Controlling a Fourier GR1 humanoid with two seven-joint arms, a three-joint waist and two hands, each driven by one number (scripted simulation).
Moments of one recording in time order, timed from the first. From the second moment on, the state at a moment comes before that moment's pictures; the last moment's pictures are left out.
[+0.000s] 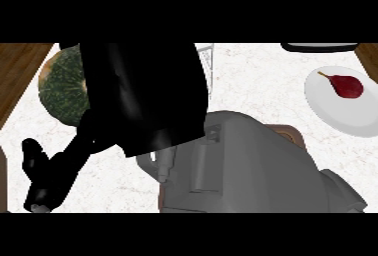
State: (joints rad) left arm -0.06 0.76 -0.59 -1.59 0.81 0.48 0.10; right arm -1.23 -0.01 0.44 -1.58 0.56 -0.04 1.06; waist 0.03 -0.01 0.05
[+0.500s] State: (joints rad) left arm -0.06 0.76 -0.58 -1.59 0.81 0.48 0.08; right arm -1.42 -0.04 0.27 -1.31 0.49 0.02 0.96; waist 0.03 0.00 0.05
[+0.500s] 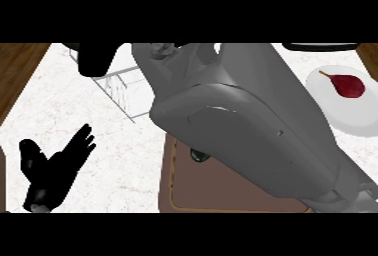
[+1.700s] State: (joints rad) left arm -0.09 0.75 -0.59 -1.57 0.81 0.48 0.09; right arm -1.55 -0.03 0.18 -0.72 0.54 -0.09 0.50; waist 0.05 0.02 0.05
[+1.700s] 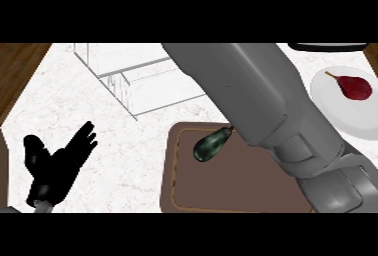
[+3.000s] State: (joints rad) left arm -0.09 0.74 -0.59 -1.54 0.81 0.47 0.08; right arm -1.65 -0.01 -0.15 -0.54 0.32 -0.33 0.35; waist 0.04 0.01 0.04
